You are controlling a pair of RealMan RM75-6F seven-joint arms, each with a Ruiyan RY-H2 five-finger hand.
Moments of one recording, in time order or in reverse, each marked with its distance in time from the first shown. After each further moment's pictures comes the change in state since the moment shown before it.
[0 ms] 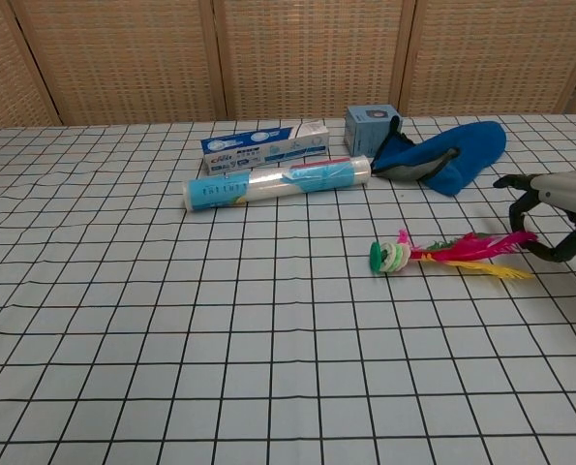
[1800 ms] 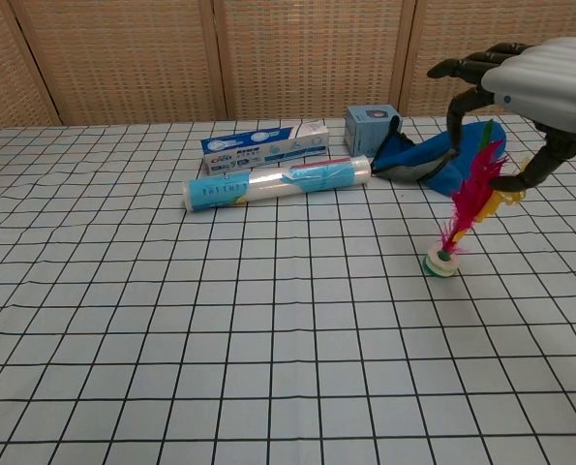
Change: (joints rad) left arm 0.019 0.033 0.023 -0.009 0.063 0.051 -0.068; right arm 0.031 0.165 0.014 -0.473 -0.146 0.288 -0.446
